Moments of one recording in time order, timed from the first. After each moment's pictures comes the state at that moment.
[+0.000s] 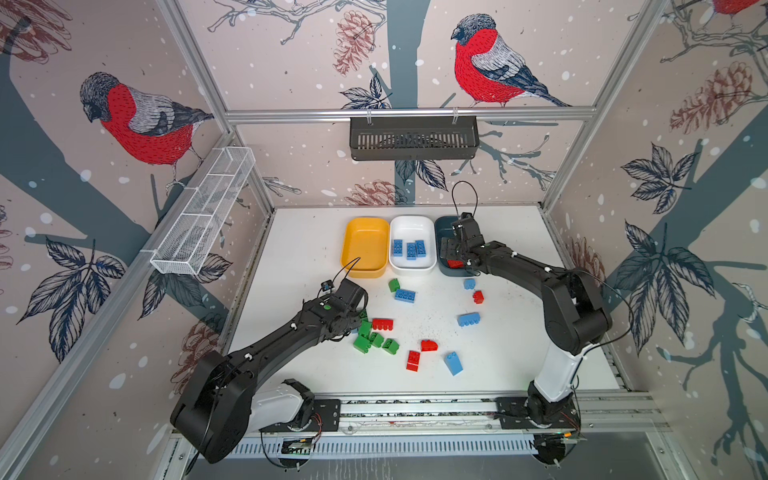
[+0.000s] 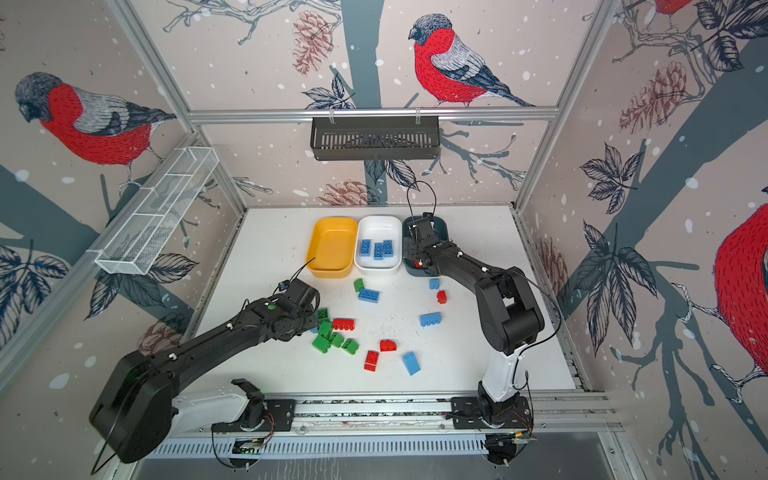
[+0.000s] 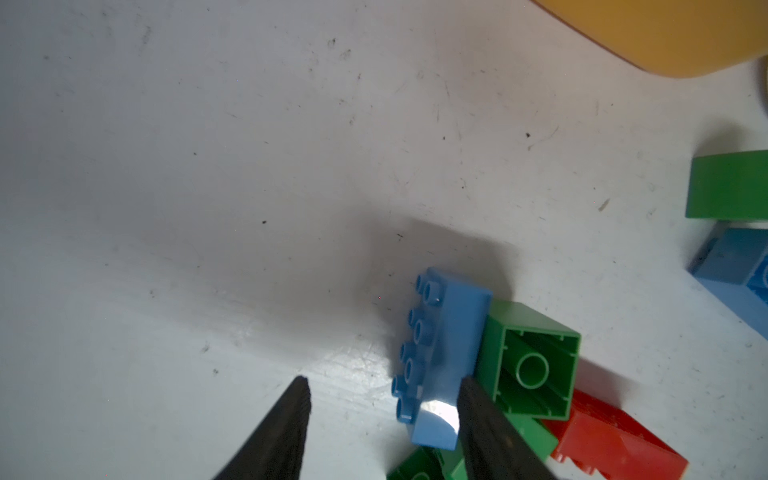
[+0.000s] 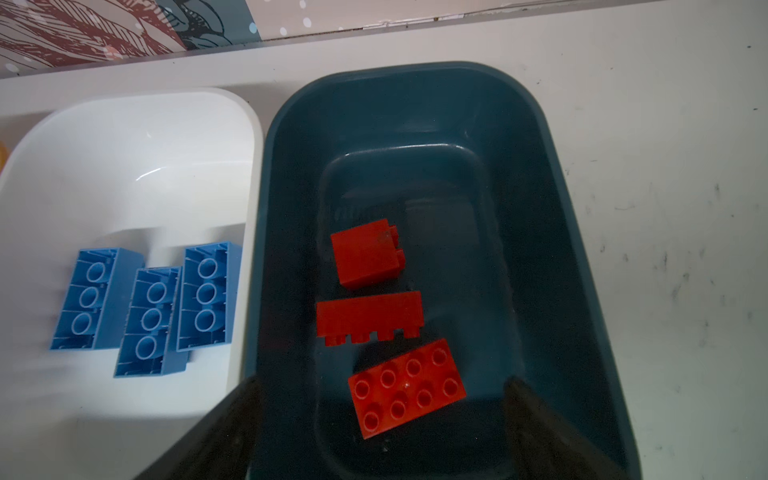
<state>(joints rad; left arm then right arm) -0.56 1.23 0.66 -0.66 -0.21 -0.90 0.46 1.82 1.25 -0.24 0.27 0.39</state>
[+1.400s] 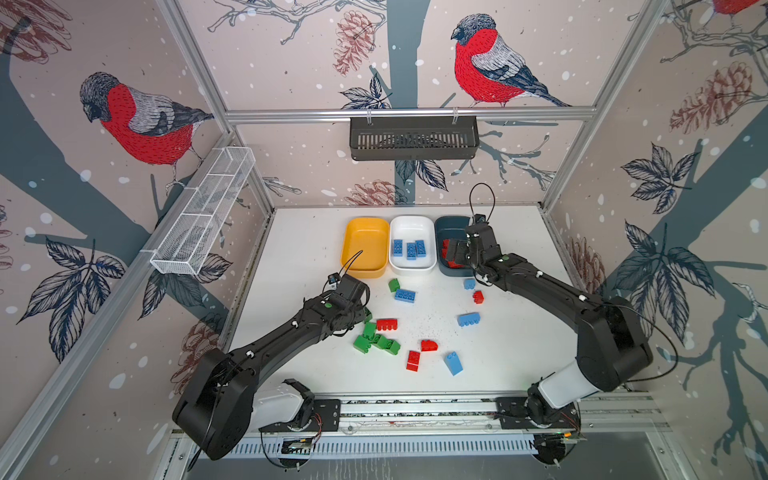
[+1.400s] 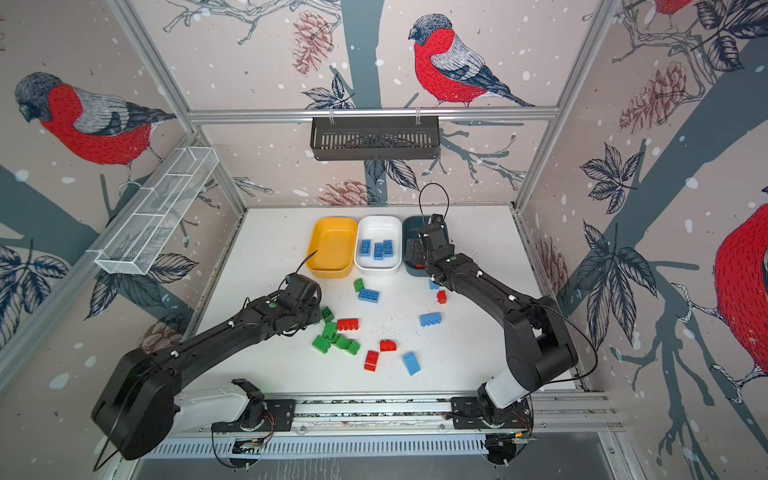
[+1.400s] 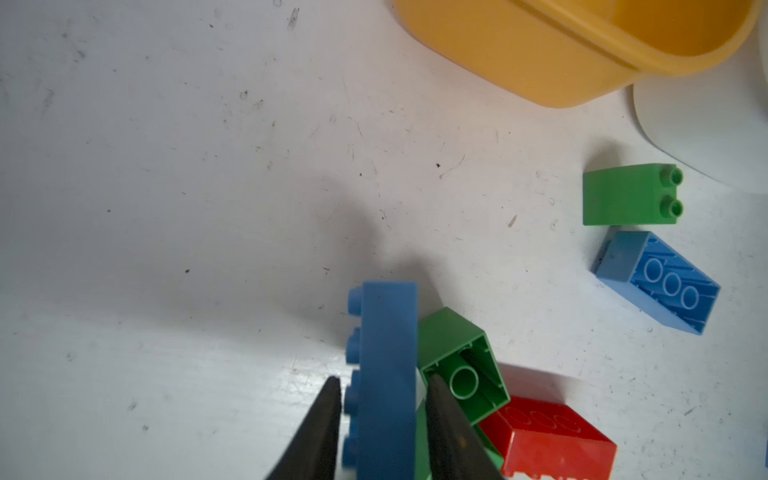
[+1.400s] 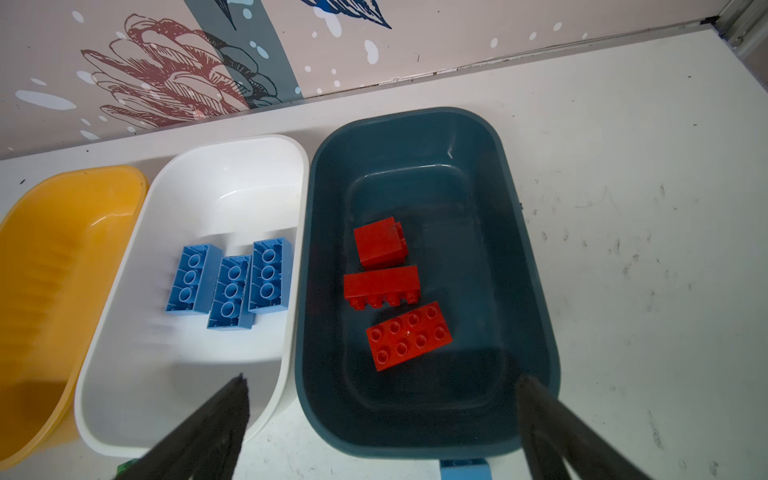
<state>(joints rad) -0.56 1.25 0.68 -0.55 -0.19 -0.84 0.48 1.55 1.06 -0.18 0.25 0.43</state>
